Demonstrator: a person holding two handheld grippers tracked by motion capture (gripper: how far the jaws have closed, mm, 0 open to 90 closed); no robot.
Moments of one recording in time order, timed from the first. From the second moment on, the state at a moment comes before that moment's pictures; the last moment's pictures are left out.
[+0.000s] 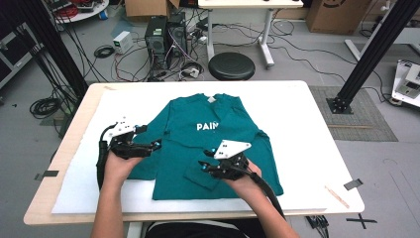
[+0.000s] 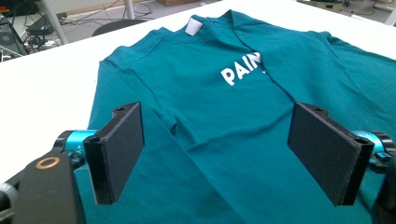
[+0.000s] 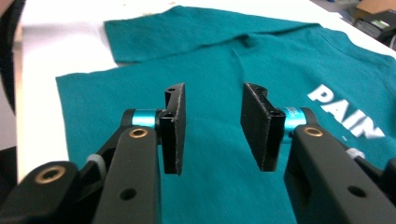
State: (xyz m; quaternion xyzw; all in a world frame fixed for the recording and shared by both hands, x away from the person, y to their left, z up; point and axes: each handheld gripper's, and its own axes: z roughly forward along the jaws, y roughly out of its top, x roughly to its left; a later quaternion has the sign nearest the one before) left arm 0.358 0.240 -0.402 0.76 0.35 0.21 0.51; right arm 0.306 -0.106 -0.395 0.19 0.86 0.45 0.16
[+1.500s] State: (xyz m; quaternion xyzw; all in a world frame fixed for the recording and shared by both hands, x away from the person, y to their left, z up) left arm 0.357 0.236 -0.398 0.76 0.35 0.21 0.50; right arm 0.294 -0.143 -0.427 0.19 0.89 0.40 0.11
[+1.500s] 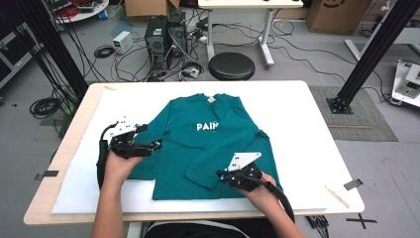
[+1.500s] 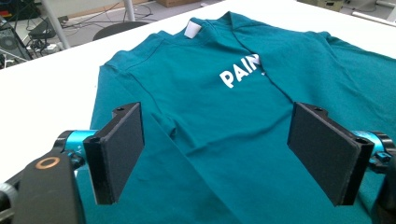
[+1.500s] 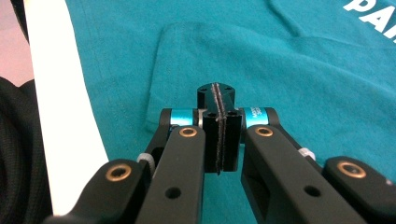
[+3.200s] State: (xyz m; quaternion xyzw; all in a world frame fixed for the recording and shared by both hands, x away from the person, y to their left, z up) left arm 0.357 0.237 -0.396 0.76 0.34 0.22 0.50; right arm 0.294 -0.149 -0.425 0.22 0.87 0.42 0.13
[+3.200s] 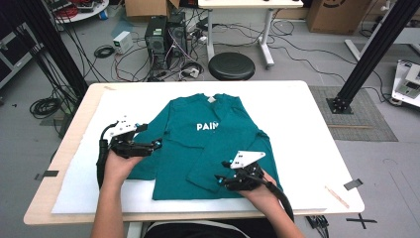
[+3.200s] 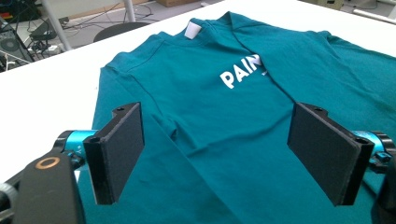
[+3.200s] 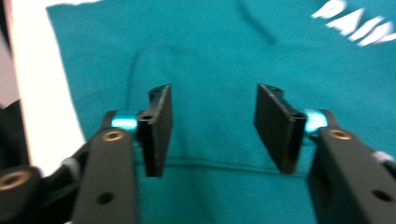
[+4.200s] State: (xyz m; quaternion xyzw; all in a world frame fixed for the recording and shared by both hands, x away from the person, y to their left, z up) left arm 0.368 0.239 -0.419 0.79 0.37 0.19 0.45; right arm 0.309 -0.233 -0.392 0.33 0.79 0.47 0.23
